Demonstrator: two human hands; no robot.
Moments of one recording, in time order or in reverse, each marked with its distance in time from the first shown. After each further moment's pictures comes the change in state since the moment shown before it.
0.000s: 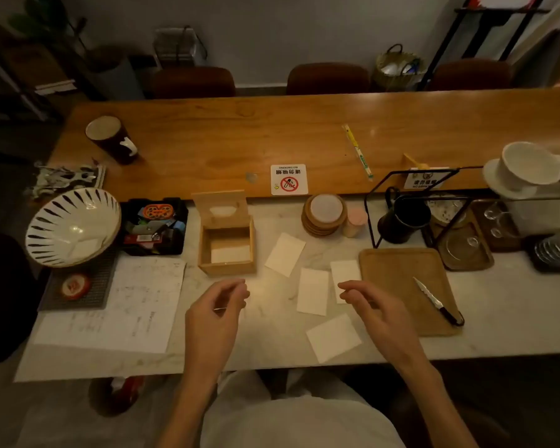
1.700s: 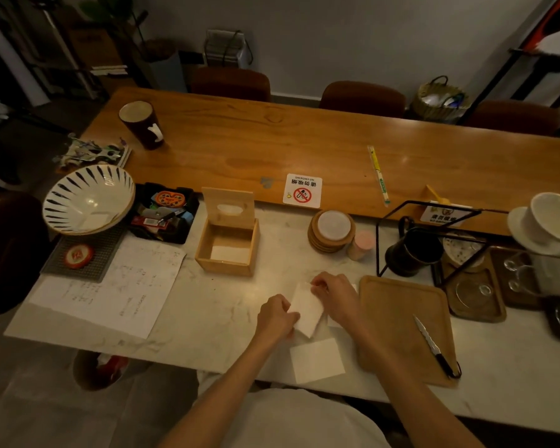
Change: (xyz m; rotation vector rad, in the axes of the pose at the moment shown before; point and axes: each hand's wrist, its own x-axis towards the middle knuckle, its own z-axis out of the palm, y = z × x) left_hand 0.050 -0.076 0.157 0.205 -0.259 -0.484; right_hand 0.131 0.104 0.068 -0.413 -0.229 -0.023
